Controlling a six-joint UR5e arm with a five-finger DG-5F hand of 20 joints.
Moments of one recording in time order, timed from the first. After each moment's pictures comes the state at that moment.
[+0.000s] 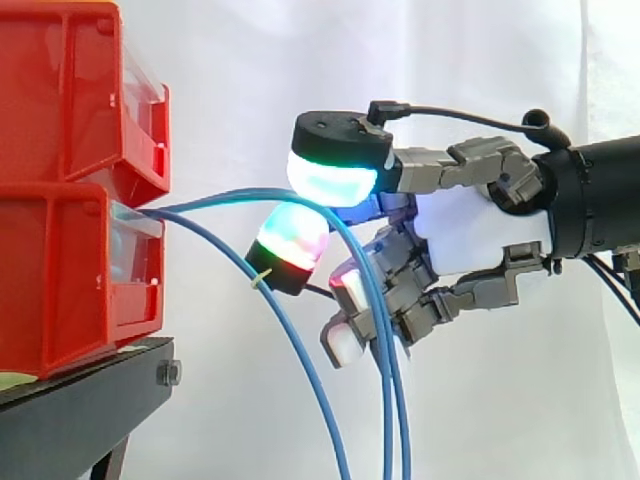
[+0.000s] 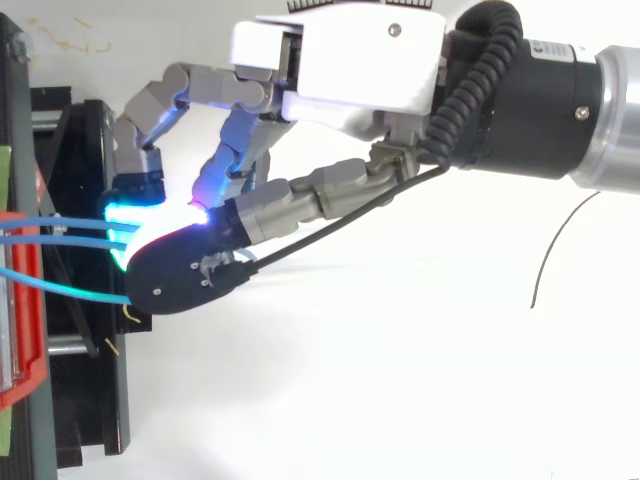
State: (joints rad) arm 0.07 -2.33 -0.95 -3.14 -1.35 -0.20
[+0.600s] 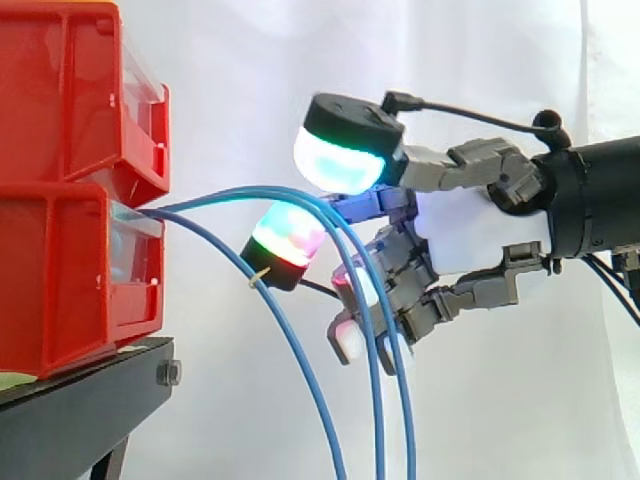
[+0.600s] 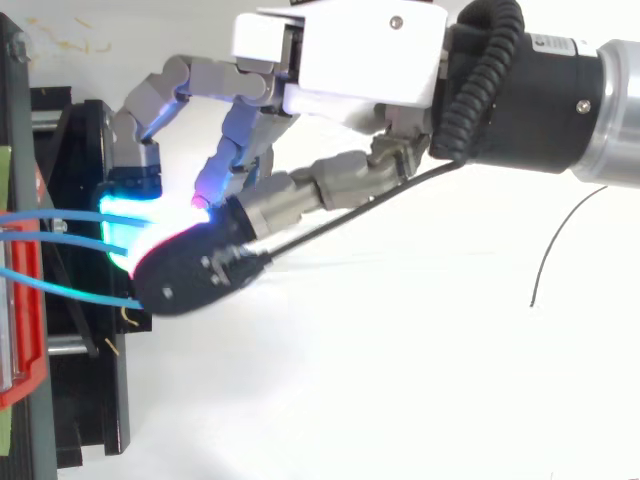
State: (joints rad) arm 0.07 -2.33 -0.95 -3.14 -1.35 -0.20
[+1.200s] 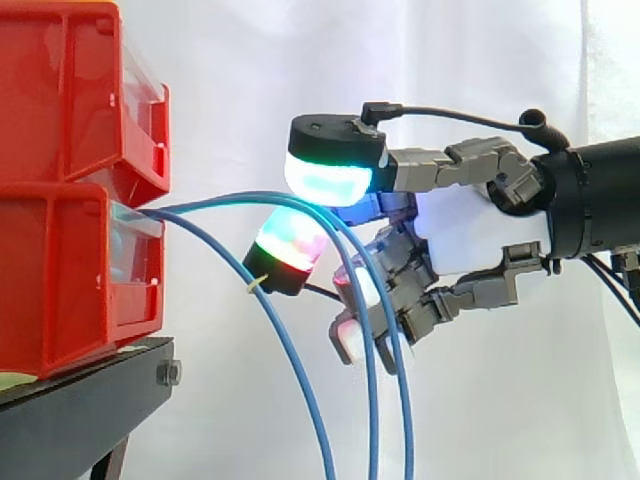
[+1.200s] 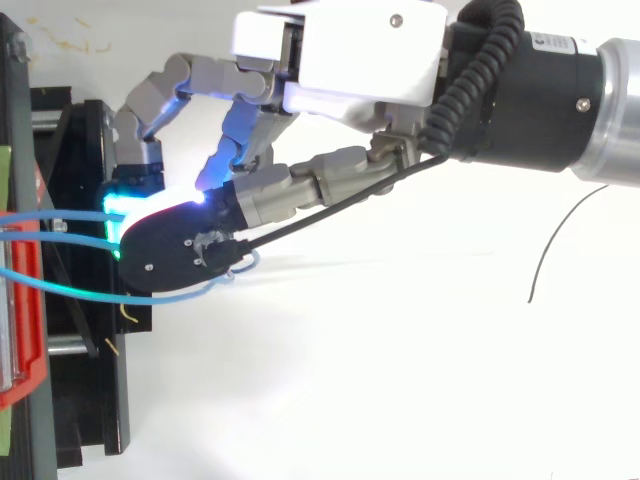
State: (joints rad) arm 0.07 -2.33 -0.95 -3.14 -1.35 -0.20
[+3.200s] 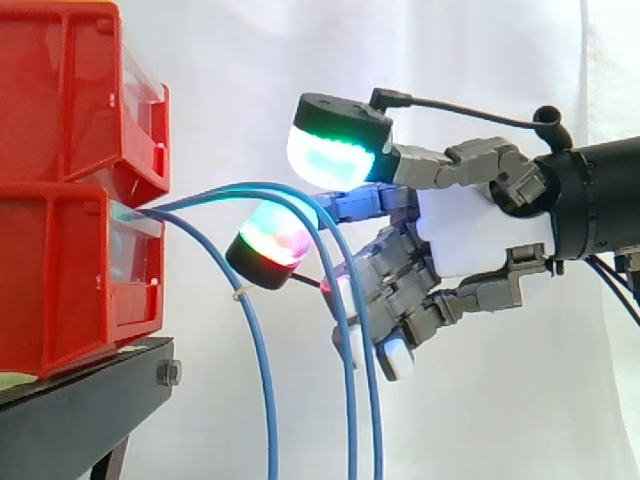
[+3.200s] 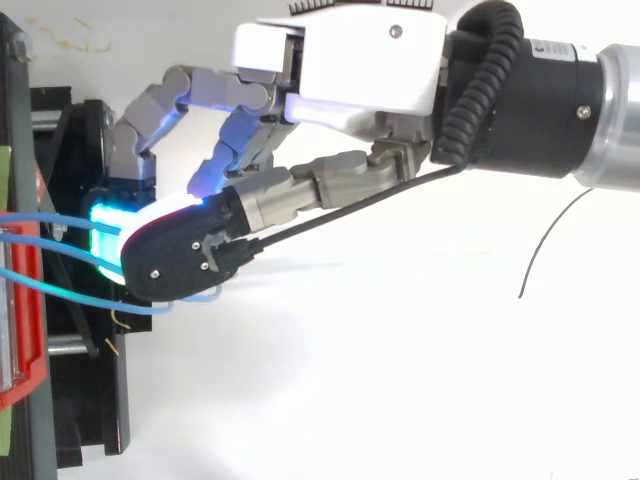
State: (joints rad) arm 0.07 -2.33 -0.95 -3.15 -1.36 -0.20
